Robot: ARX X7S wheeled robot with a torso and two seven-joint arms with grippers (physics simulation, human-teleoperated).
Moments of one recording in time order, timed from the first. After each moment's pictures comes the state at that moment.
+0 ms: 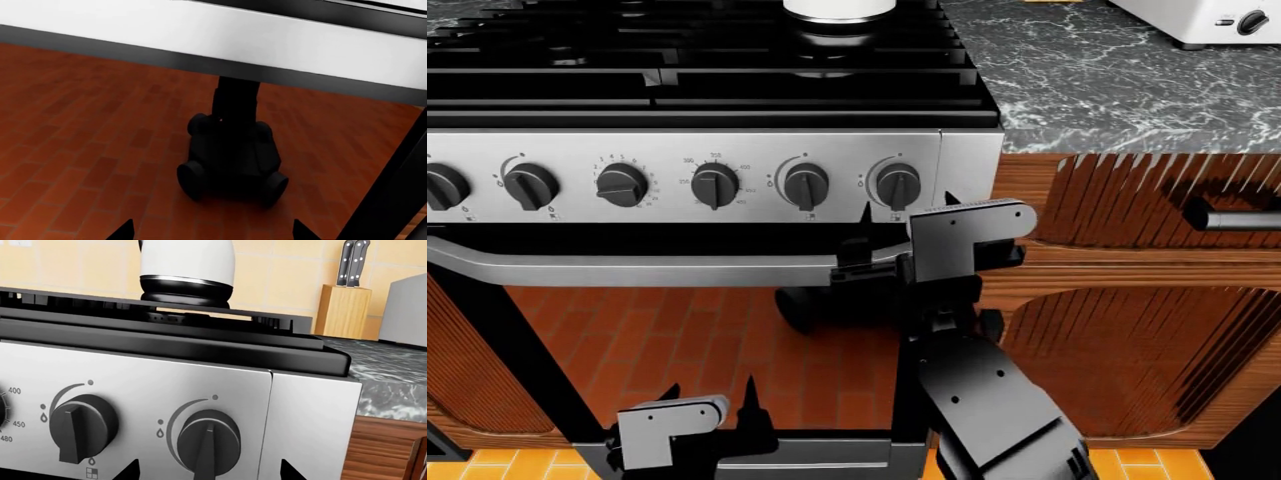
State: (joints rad) left arm 0.00 -0.20 0.17 0.04 -0.38 -0.14 -0.20; right arm 0.58 0.07 -0.44 -0.20 0.19 0.58 0.38
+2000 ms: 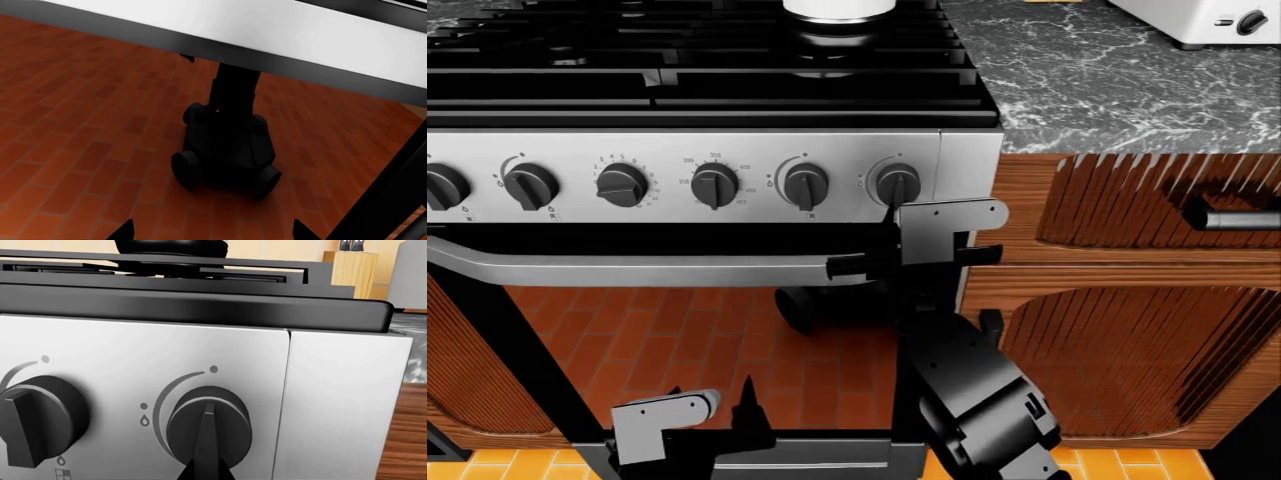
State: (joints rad) left arm -0.02 -0.23 0.18 0.01 -0.48 -0.16 -0.20; right arm 0.70 0.07 -0.53 0.16 0.33 0.36 0.47
